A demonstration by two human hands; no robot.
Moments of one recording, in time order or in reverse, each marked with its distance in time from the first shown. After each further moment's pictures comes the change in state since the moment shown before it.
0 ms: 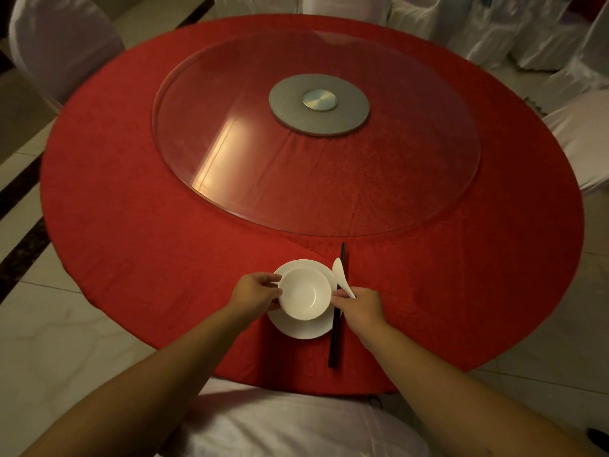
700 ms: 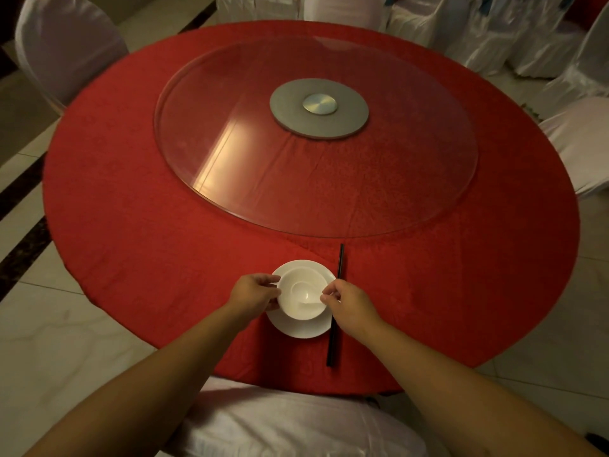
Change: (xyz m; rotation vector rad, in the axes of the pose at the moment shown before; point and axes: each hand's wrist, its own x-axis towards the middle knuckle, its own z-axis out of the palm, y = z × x) left_hand 0.005 -0.006 0.000 -0.066 -0.013 -0.021; right_hand -0.003 -0.012 0.000 -0.441 -0.157 -0.269
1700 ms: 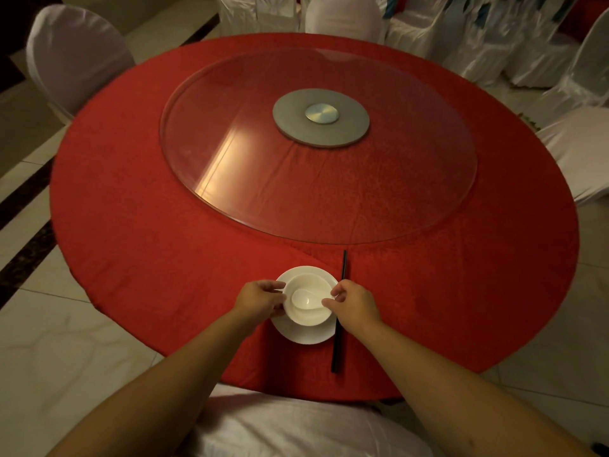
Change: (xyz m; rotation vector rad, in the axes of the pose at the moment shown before) left_hand 0.002 -0.003 0.000 -0.084 -0.016 -0.036; right_hand 0.011 -0.001 0.004 -0.027 0.088 0.091
